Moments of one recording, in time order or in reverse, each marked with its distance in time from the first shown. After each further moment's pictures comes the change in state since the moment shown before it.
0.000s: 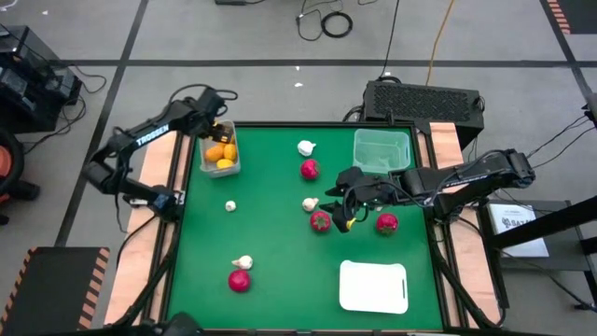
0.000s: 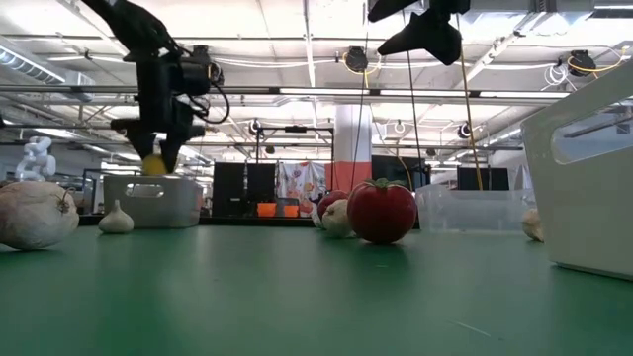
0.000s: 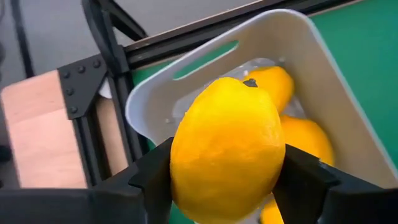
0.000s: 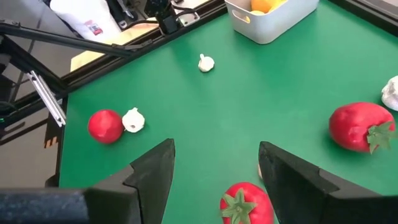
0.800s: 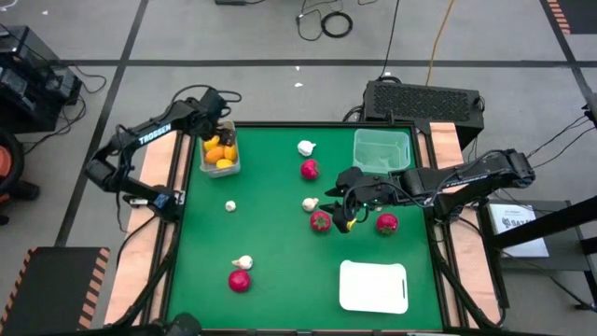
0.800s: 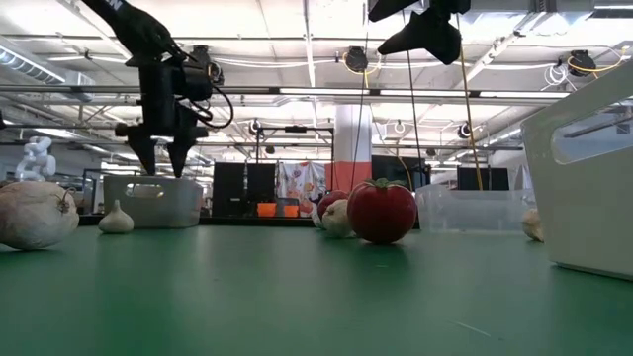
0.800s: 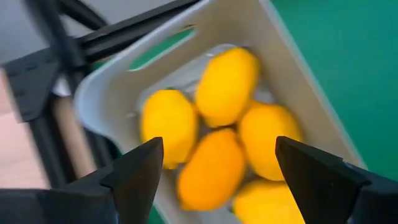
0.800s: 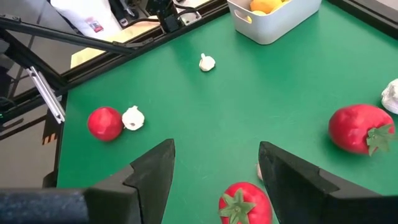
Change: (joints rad) left arm -0.011 0.017 0.000 0.004 0.125 0.025; right arm 0.000 0.000 0.000 -0.001 0.001 -0.014
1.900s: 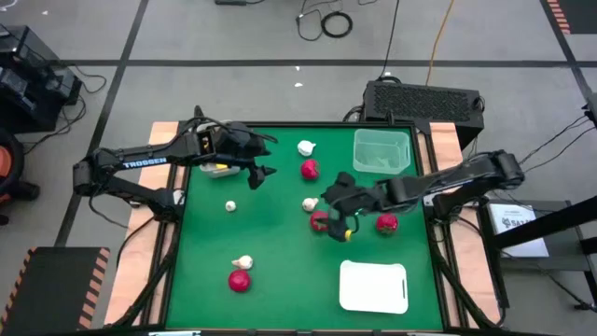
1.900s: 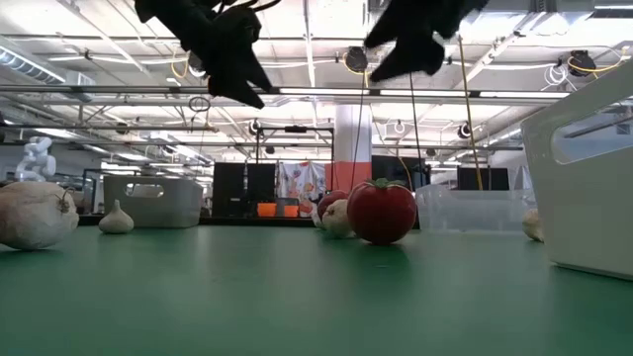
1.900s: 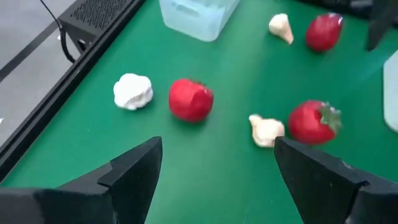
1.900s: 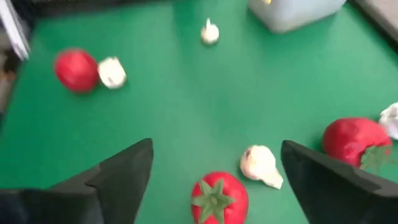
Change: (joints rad) left arm -0.638 -0.155 0.000 0.413 0.197 0.196; right arm 0.013 0.127 0.000 0.004 -0.003 -0.258
